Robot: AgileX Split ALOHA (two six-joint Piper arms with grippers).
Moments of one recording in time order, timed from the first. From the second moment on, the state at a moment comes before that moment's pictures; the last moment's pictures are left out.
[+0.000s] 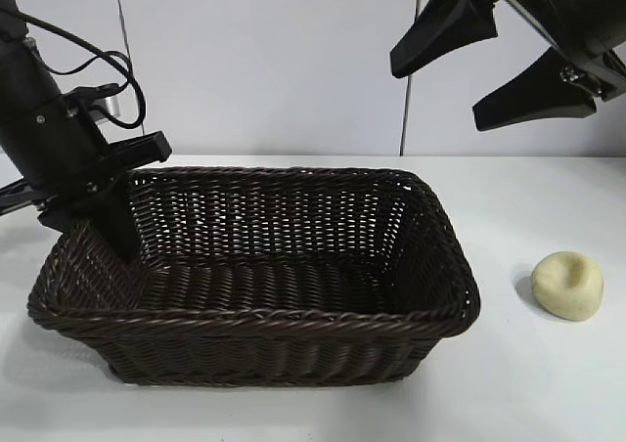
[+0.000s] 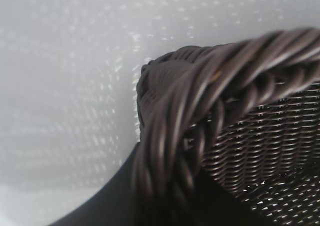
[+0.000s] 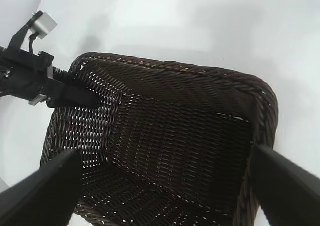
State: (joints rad) left arm -0.22 1.98 -1.28 -0.50 0.91 0.17; right arm 0.19 1.41 -0.94 0.89 0.65 -0.60
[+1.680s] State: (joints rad) left arm 0.03 1.77 -1.46 -0.04 1.19 0.03; right arm 0.19 1.41 -0.94 0.88 0.66 -0.60
